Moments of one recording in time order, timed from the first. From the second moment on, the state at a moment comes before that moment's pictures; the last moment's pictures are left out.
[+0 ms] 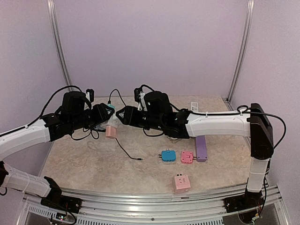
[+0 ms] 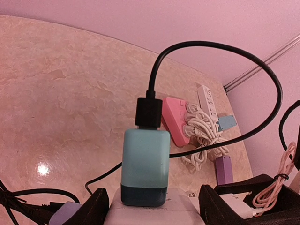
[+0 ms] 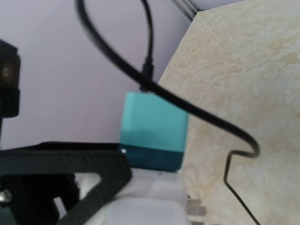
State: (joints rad) left arm -0.62 1.17 0.87 -0.13 -0.10 -0.71; right arm 1.05 1.94 1.50 0.20 0.04 0.79
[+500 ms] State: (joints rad) left arm -0.62 1.17 0.87 -0.12 -0.09 -0.71; right arm 1.05 1.94 1.50 0.22 0.05 0.78
